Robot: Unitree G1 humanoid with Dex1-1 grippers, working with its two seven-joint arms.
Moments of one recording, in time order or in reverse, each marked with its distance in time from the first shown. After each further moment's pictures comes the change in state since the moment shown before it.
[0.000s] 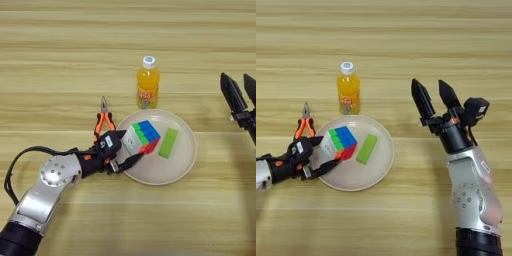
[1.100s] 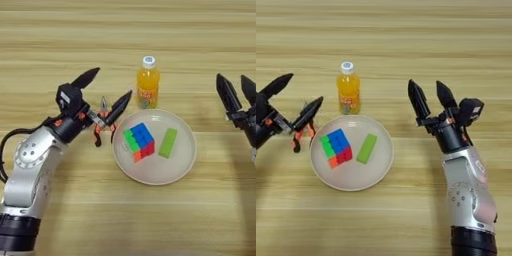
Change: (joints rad) left arm -0.070 -0.120 0.306 -0.137 -0.295 -0.047 0.155; right arm -0.016 0.010 0.026 0.032 -0.087 -0.055 -0.009
